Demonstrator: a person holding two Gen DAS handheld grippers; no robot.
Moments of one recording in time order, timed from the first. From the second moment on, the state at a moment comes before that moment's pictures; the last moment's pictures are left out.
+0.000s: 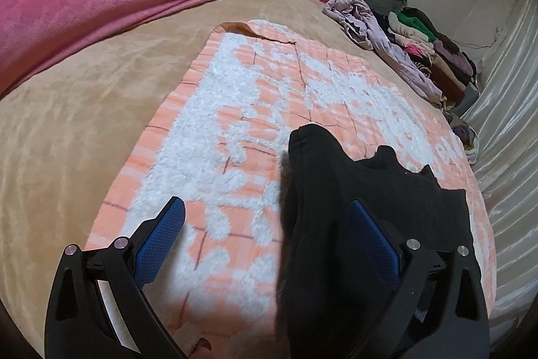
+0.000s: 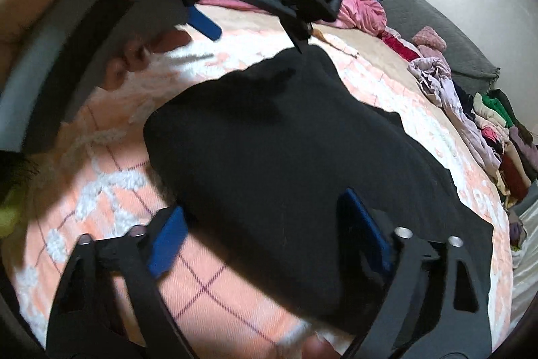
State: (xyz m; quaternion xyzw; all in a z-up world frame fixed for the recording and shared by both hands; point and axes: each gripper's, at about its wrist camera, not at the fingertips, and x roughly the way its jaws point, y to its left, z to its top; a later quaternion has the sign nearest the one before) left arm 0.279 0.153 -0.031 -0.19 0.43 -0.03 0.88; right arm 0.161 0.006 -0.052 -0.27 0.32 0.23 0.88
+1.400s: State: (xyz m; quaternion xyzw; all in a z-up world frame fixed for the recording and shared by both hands) left arm 0.272 0.080 -0.019 -0.23 0.41 -0.15 0.87; right arm 0.149 -0.063 -0.009 -0.08 0.27 0.26 0.93
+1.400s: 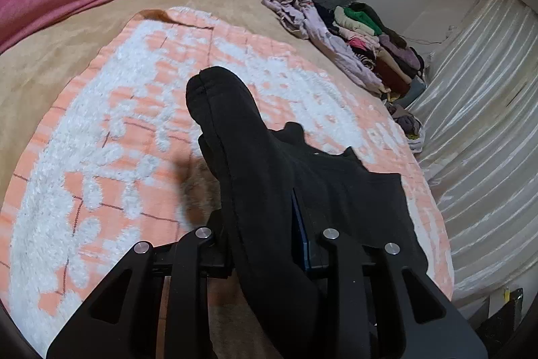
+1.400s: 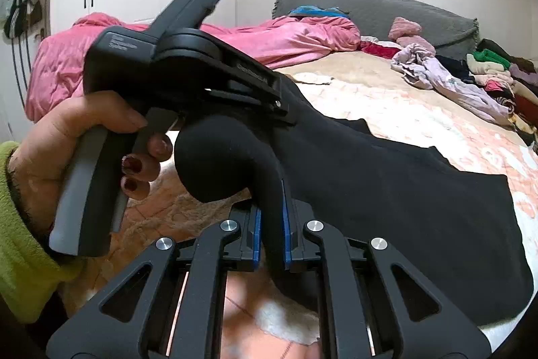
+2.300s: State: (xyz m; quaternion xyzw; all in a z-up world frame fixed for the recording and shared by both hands) left arm 0.292 -0.082 0.043 -0.17 0.42 -0.18 0.87; right arm 0.157 -0.210 0.019 0.08 0.28 0.20 0.94
